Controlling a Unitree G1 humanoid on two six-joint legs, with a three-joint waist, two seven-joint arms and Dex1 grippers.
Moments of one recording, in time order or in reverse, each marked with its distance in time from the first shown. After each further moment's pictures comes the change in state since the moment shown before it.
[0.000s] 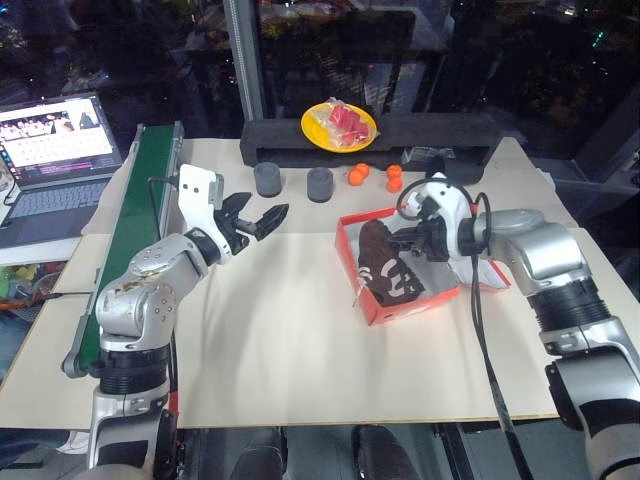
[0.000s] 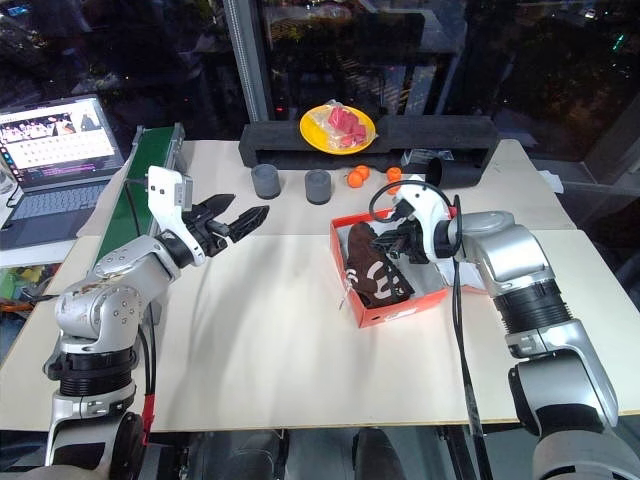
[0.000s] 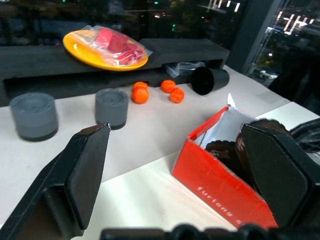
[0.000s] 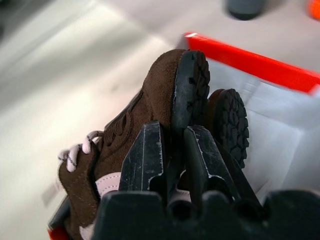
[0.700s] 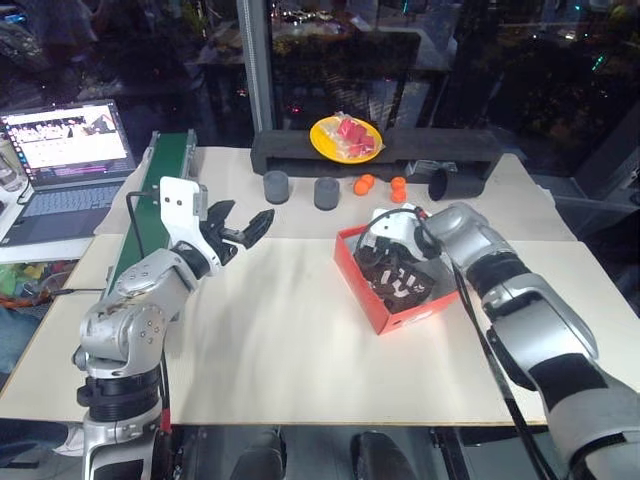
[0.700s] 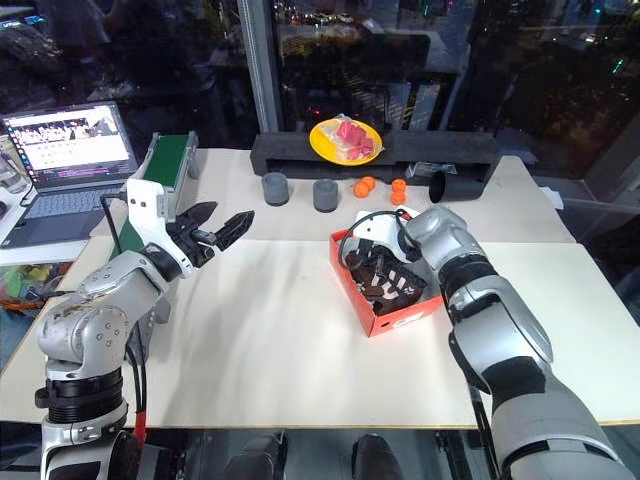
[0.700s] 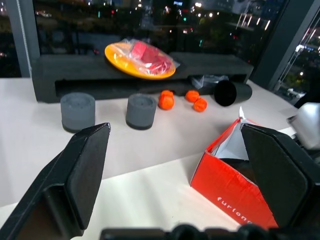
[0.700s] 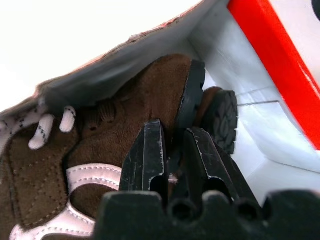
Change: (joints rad) left arm 0.080 -0.005 0.055 -0.142 -0.041 0.047 0.099; right arm -0.256 0.255 0.234 0.831 -0.530 -0.683 -0.093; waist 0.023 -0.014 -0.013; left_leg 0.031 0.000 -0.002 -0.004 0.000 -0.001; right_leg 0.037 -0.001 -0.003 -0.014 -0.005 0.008
